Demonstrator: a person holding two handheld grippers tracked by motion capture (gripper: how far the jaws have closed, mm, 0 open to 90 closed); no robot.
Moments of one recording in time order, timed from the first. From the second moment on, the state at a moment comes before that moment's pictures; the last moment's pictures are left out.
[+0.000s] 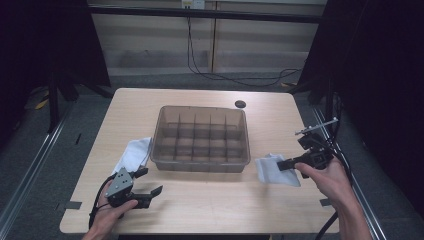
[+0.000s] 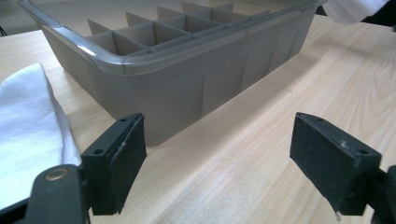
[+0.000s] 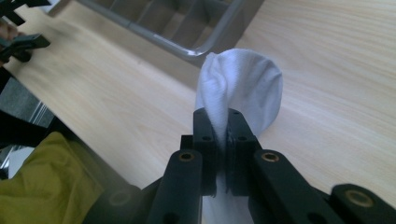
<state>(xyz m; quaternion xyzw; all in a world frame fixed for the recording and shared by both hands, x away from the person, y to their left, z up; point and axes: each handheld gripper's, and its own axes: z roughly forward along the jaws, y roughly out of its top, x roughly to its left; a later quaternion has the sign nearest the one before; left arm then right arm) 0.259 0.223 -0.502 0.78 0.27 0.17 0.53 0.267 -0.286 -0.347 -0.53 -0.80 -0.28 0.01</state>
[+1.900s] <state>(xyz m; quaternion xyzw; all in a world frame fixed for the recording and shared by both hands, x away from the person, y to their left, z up) 0.259 0.223 -0.501 0.79 0.28 0.16 0.53 0.257 -0.179 -0.454 -0.46 -0.84 -0.29 0.06</state>
